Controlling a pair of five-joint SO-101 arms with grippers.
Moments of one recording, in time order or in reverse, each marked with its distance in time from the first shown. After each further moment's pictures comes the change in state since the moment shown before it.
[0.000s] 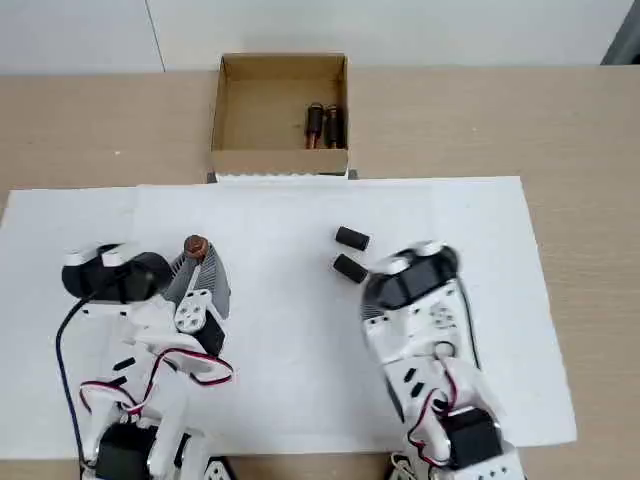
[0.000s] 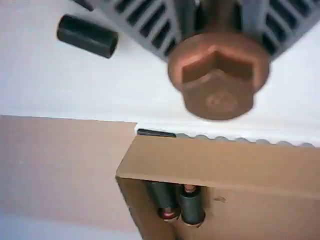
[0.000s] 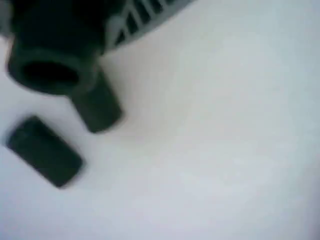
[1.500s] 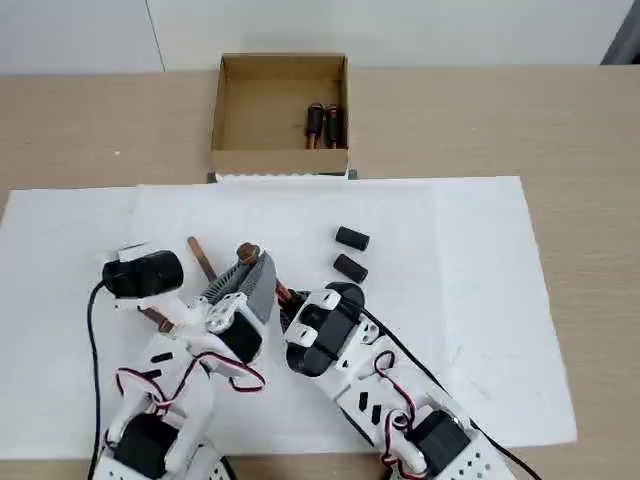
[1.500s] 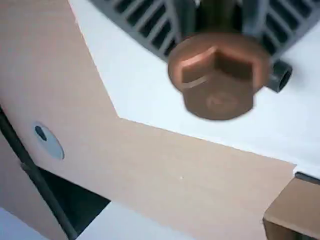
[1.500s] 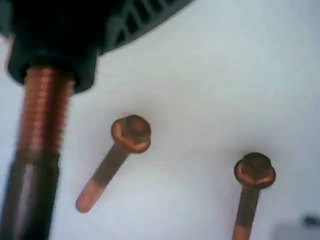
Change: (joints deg) left arm 14.1 -0.1 7.5 -8.6 19.8; right arm -22.3 0.1 8.9 -18.5 8.4
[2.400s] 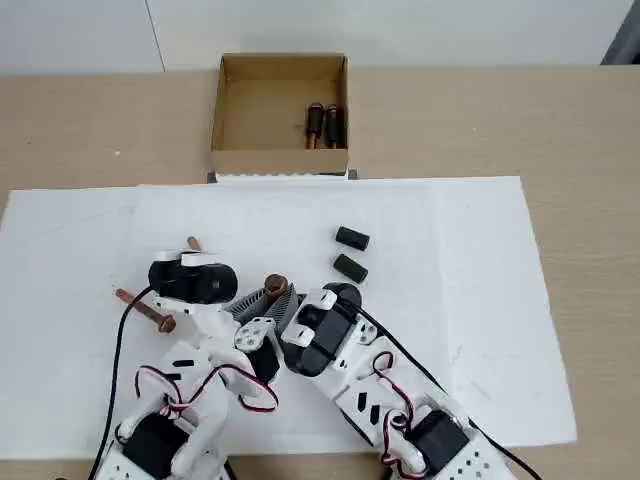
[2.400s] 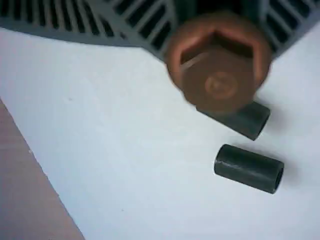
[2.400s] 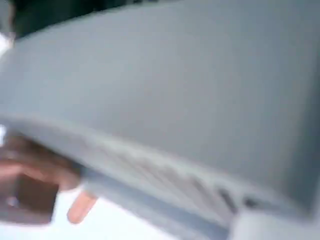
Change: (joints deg) left arm 7.3 -0.3 2.8 7.7 -8.2; right arm -0.2 0.1 0.1 0.1 0.0
